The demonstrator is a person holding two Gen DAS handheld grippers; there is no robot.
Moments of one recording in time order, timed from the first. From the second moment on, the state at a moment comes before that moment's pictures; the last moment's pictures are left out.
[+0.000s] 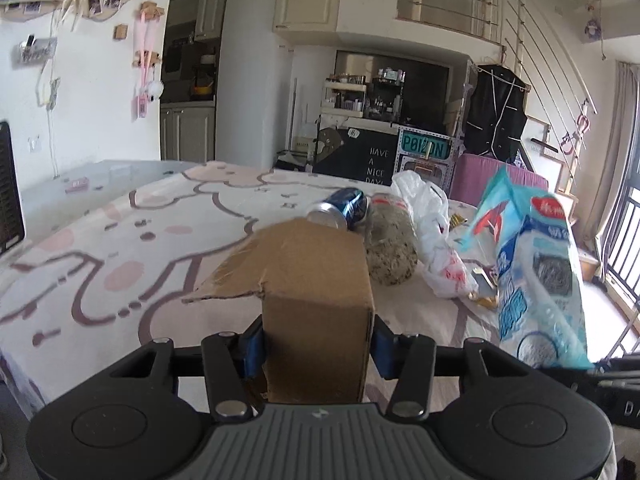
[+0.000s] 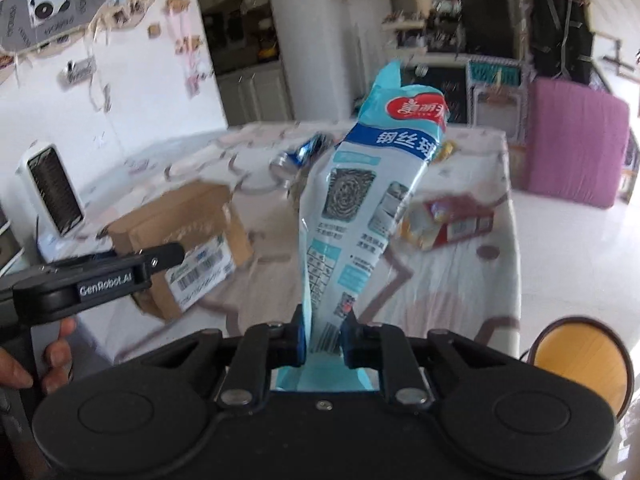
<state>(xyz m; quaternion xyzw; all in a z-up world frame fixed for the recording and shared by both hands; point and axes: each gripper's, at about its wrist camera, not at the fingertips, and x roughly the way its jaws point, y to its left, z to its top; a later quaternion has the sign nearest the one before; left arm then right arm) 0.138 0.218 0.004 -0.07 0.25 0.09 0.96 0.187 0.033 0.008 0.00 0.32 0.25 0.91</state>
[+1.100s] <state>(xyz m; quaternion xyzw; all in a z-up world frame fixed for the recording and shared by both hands) 0.124 0.168 0.047 -0.07 0.18 0.08 0.98 0.190 -0.019 0.038 0.00 0.32 0.25 0.91</state>
